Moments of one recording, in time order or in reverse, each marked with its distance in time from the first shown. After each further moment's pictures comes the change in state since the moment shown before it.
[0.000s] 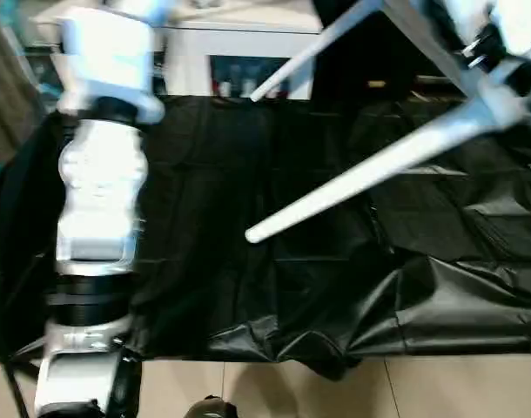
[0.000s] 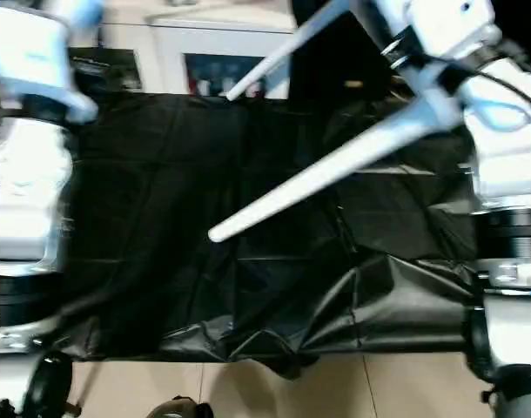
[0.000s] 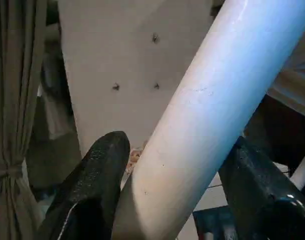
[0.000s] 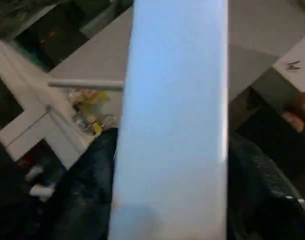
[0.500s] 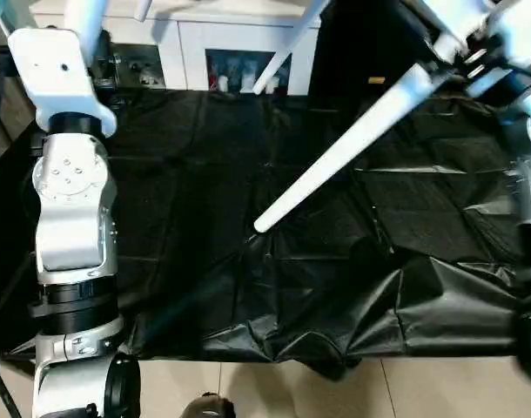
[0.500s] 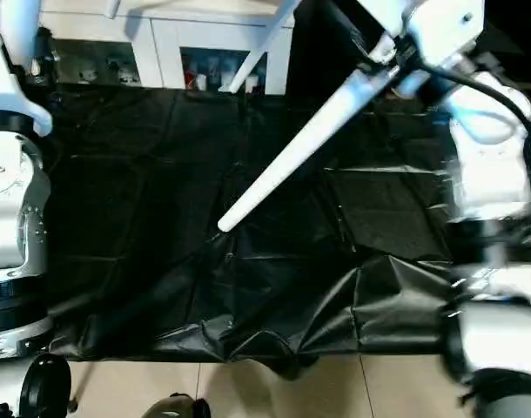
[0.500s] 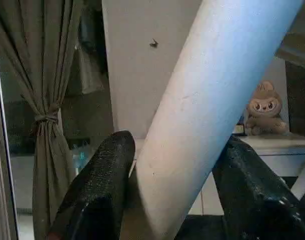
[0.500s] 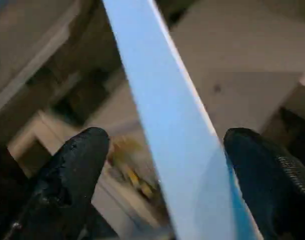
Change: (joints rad) left arm 0.029 -0.005 0.075 0.017 -0.026 0.052 0.043; right arm 0.042 0.129 -0.050 -0.193 0.235 0.035 0.070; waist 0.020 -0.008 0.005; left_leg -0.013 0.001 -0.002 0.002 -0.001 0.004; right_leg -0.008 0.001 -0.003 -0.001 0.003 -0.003
